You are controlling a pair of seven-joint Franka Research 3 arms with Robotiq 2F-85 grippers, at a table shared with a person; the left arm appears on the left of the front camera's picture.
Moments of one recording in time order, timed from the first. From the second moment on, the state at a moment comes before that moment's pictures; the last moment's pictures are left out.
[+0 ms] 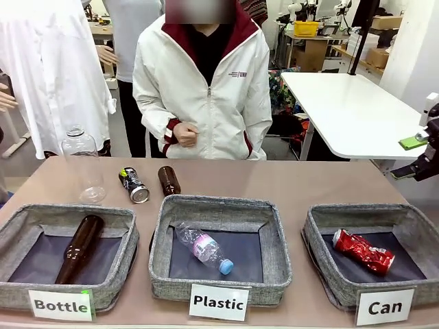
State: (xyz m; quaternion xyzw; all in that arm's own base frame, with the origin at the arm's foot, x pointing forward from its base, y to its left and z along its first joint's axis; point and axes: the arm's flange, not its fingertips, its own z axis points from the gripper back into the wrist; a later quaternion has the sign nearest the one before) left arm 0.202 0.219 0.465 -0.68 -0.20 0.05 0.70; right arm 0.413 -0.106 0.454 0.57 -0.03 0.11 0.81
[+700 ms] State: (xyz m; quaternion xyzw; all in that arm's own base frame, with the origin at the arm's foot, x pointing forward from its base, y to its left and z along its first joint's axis) left arm 0.202 0.219 0.465 -0.68 -0.20 0.05 0.70; right arm 0.413 -0.107 0.454 0.57 -0.03 0.11 0.81
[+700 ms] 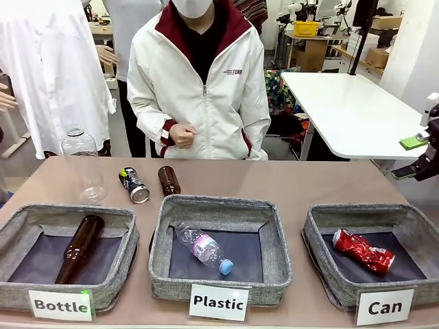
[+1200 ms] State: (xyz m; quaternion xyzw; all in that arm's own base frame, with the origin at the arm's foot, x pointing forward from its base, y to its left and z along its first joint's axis) left arm 0.265 0.091 0.549 -0.43 -0.18 -0.04 0.88; right arm 0.413 -0.106 0.454 0.57 -0.03 0.11 0.81
